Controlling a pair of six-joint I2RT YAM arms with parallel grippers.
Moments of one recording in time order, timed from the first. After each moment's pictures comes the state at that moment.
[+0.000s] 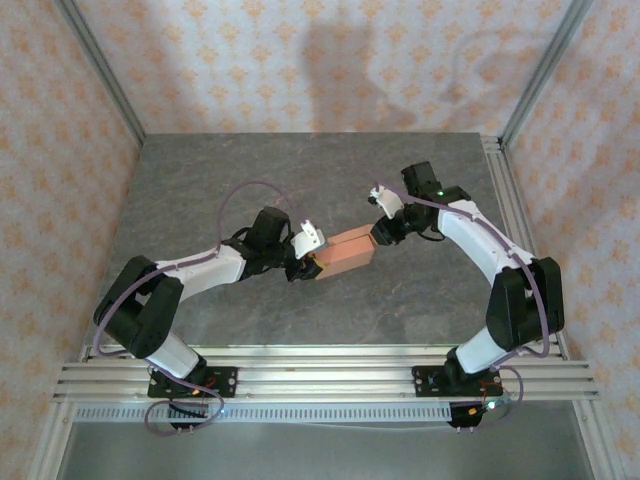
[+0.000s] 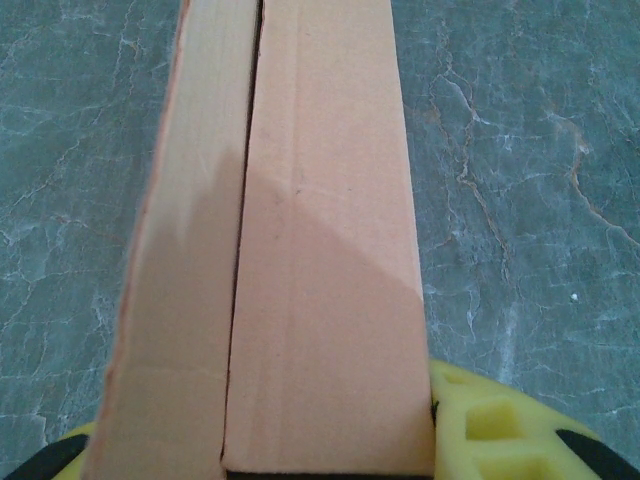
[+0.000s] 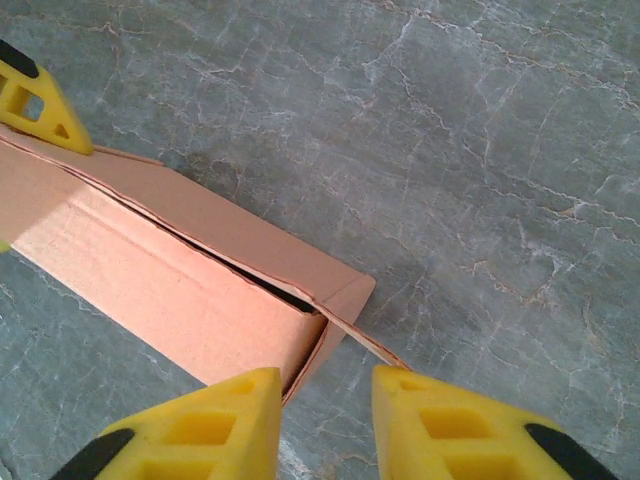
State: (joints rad) left arm -0.52 1.56 0.80 -0.05 0.53 0.39; right arm 0.30 1.55 1.21 -0.79 -0.43 -0.41
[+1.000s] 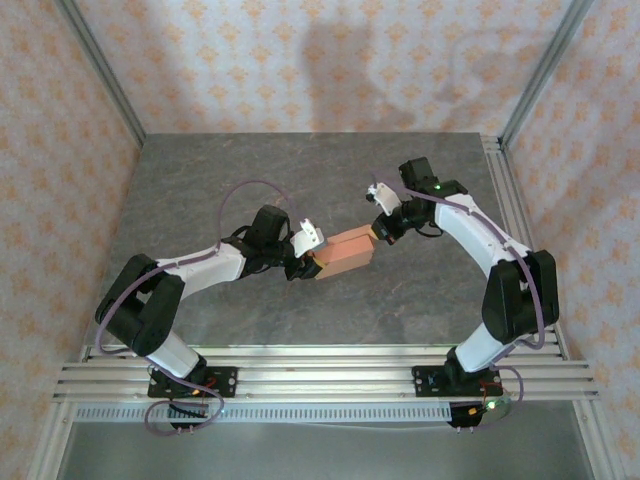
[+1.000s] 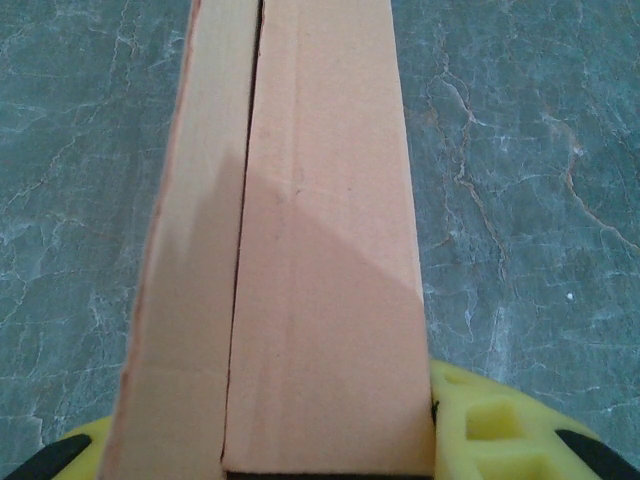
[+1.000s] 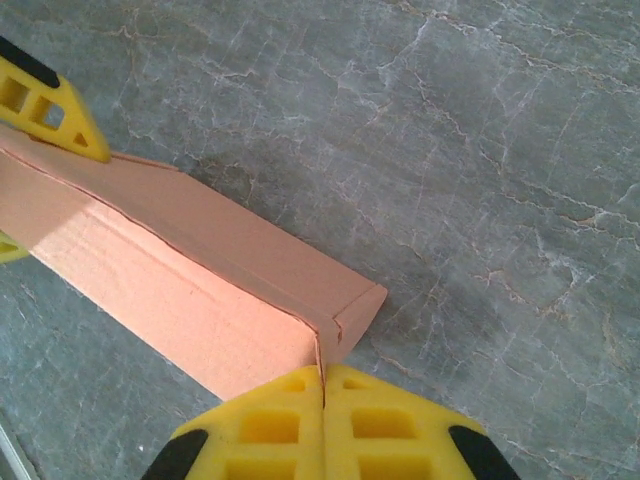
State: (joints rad) left arm -0.50 1.57 0.82 -0.06 0.56 0.40; right arm 0.31 1.60 1.27 -0.84 -0.46 -0.41
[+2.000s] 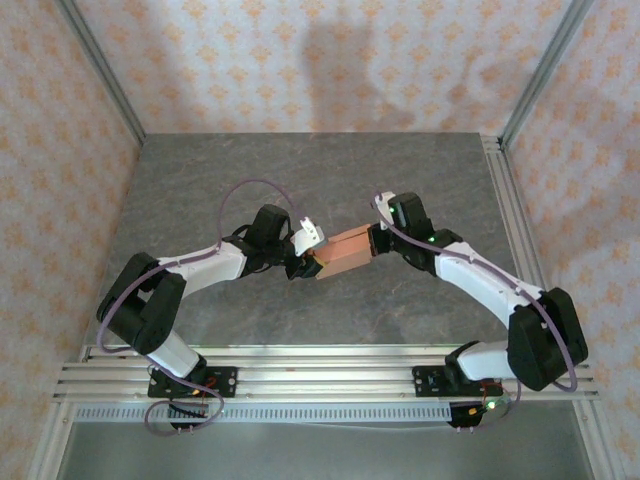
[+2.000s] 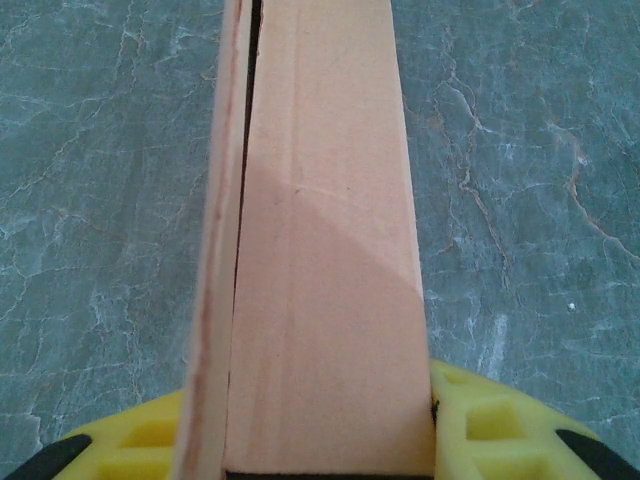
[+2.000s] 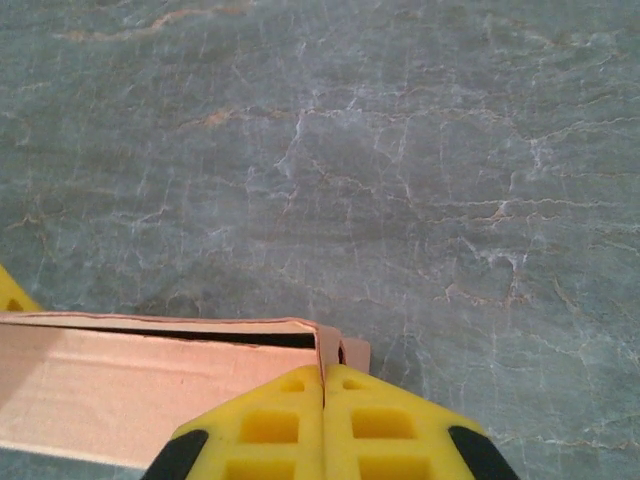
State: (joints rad) left arm -0.50 1.58 0.82 -0.06 0.56 0.37; right arm 0.49 1.33 0.84 -0.27 -0.08 0.15
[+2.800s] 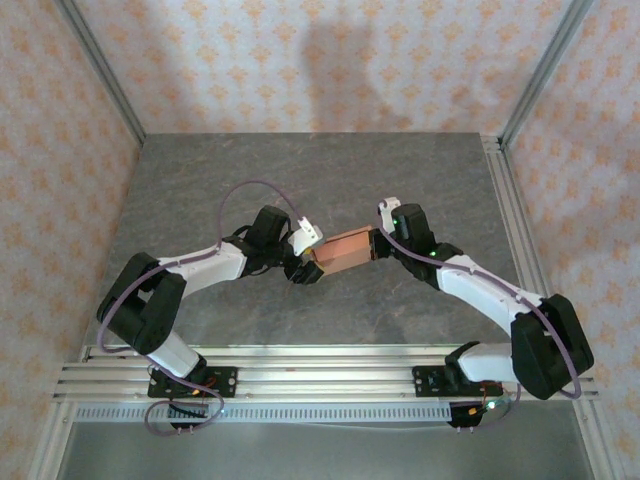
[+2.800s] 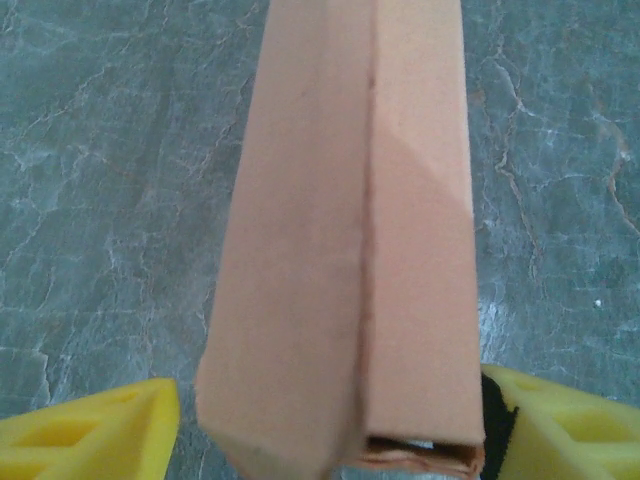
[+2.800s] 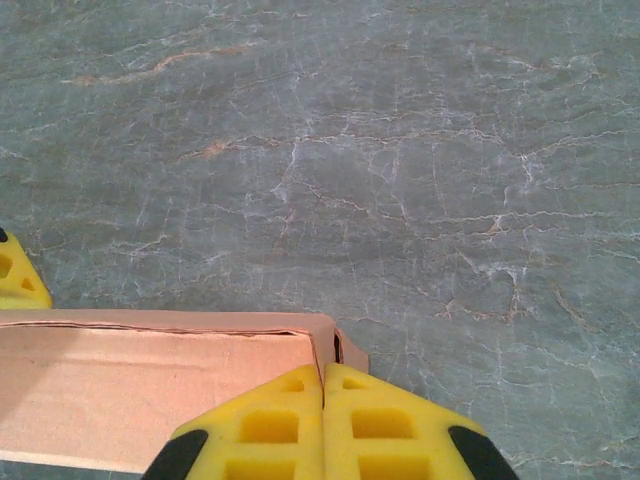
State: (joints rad) left arm -0.50 1.58 0.82 -0.10 0.49 0.29; right arm 0.49 1.28 0.72 -0.11 -0.06 0.18
